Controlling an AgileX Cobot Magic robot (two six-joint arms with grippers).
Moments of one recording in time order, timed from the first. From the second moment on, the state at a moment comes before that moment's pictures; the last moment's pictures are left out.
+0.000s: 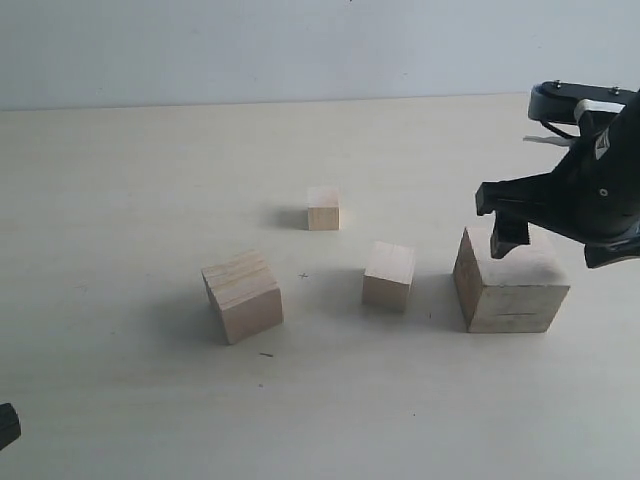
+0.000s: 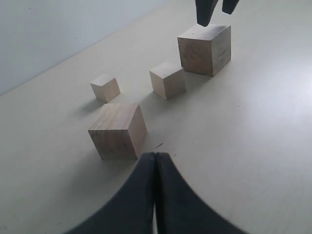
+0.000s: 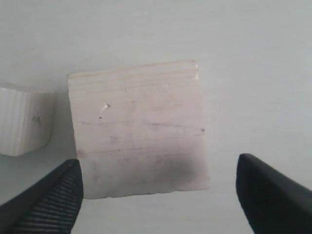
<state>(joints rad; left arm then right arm) -0.82 0.01 0.00 -0.13 0.37 0.34 0.18 1.52 -0.88 -0.05 0.74 0.44</state>
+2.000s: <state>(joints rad) -0.82 0.01 0.00 -0.13 0.37 0.34 0.71 2.11 -1.59 0.08 0.89 0.20</state>
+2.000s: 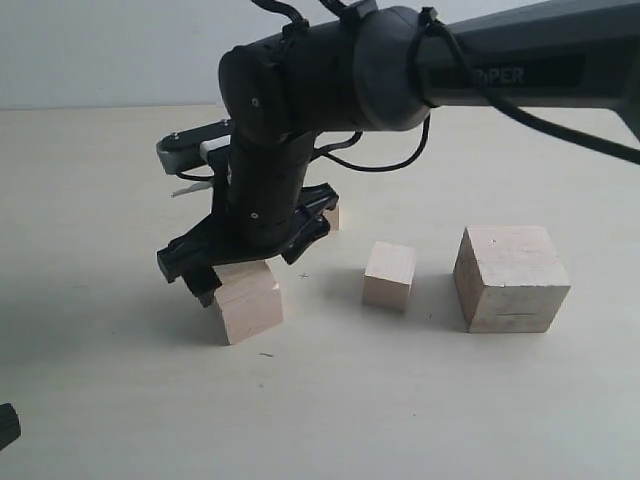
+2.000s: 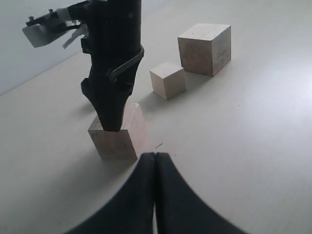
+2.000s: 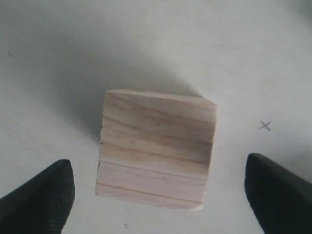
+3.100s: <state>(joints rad) -0.82 0.01 0.00 -0.13 0.37 0.34 0.70 1.86 -1.59 0.03 1.06 -0.32</state>
